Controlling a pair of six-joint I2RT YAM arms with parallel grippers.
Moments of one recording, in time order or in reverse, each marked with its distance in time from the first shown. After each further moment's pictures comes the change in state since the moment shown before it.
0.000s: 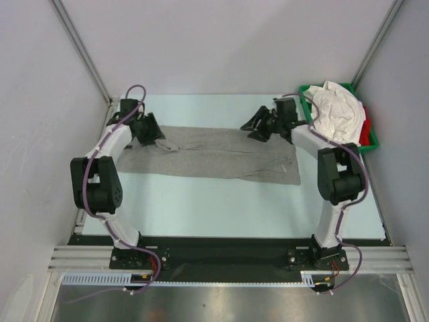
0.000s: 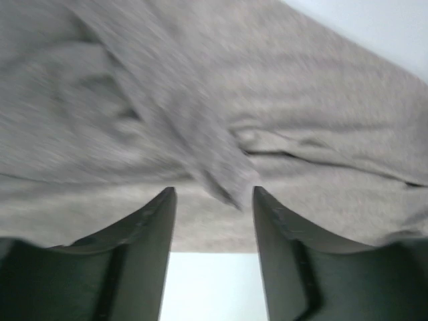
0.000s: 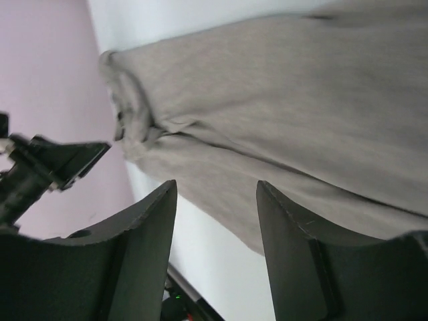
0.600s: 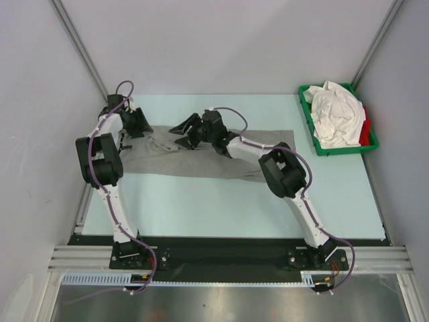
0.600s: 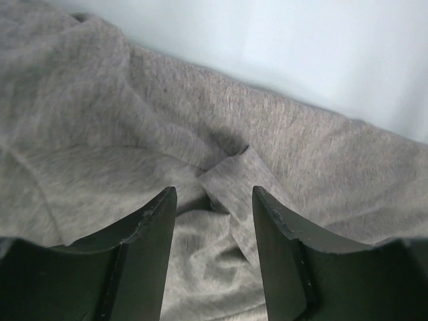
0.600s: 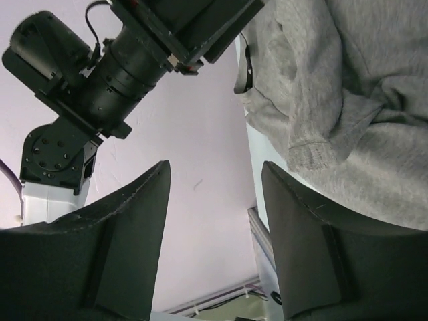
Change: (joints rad) left arm 0.215 0.420 0.373 0.022 0.126 0.166; right arm 0.496 0.494 0.469 0.427 0.142 0.632
